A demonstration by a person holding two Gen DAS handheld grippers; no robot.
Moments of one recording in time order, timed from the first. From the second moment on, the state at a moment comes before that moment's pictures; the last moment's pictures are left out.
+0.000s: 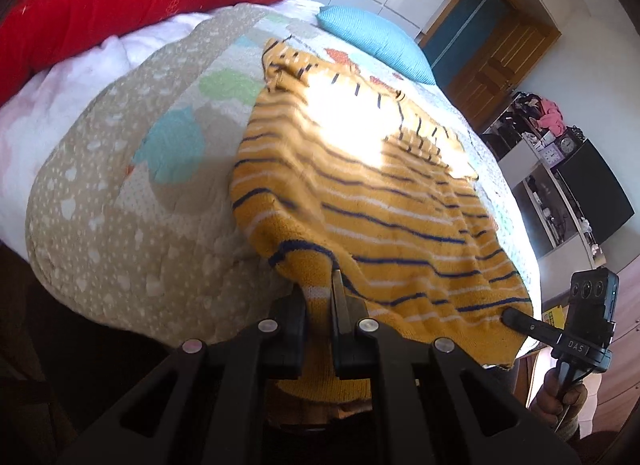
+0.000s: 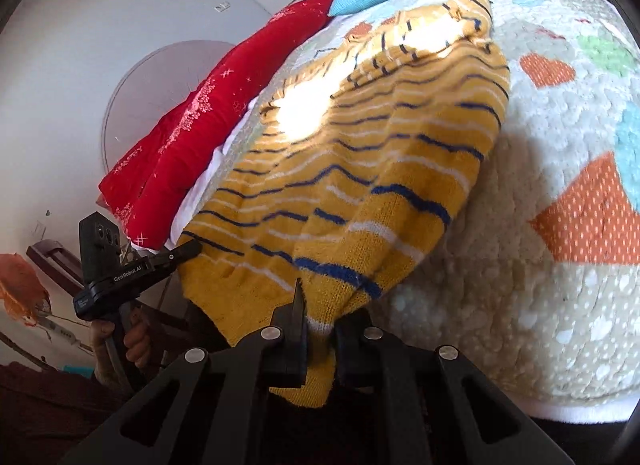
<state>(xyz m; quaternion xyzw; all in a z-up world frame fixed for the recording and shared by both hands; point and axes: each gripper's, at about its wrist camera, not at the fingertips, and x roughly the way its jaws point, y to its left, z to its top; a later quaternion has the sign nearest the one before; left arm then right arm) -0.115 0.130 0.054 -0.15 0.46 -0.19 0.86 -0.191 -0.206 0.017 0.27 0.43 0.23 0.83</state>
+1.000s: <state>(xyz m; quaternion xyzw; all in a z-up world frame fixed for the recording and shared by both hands) 0.233 0.085 0.021 -0.32 0.49 -0.19 0.79 0.135 -0.311 0.009 0.43 0.39 0.13 0.80</state>
